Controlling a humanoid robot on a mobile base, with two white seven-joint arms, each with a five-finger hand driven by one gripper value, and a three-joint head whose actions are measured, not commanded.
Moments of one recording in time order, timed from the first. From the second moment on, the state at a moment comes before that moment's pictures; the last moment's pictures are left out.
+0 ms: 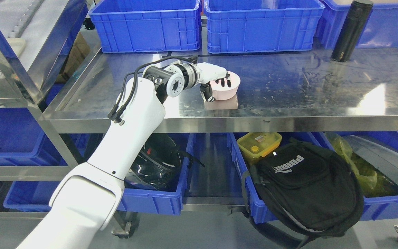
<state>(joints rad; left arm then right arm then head) -0.99 0.03 -0.52 -0.99 -0.93 -0.08 -0.78 0.00 0.00 0.05 0.00 0.05 -0.08 -0.03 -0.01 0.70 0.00</state>
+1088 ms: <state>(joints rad) -1.05 0.01 -0.52 -0.78 -0.95 -0.15 -0.73 0.00 0.00 0.05 0.00 0.05 -0.08 -0.03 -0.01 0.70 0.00</state>
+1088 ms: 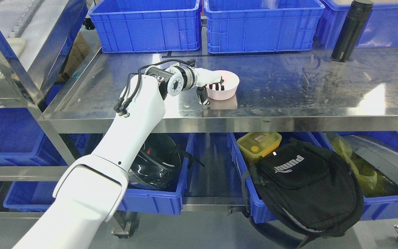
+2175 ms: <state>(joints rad) -0.98 0.00 -0.35 -0.78 -0.92 -0.35 -0.74 0.00 0.00 0.05 0.00 0.05 -0.08 -0.03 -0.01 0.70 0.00</state>
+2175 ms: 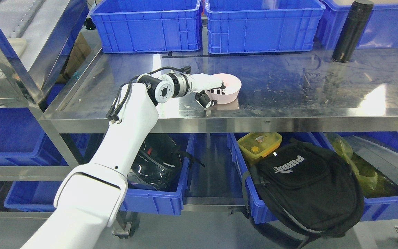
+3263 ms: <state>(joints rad) -0.70 0.00 -0.08 -1.36 -0.77 -0.70 -0.77 0.00 0.00 0.05 0.00 0.05 -0.08 -0.03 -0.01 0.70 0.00</state>
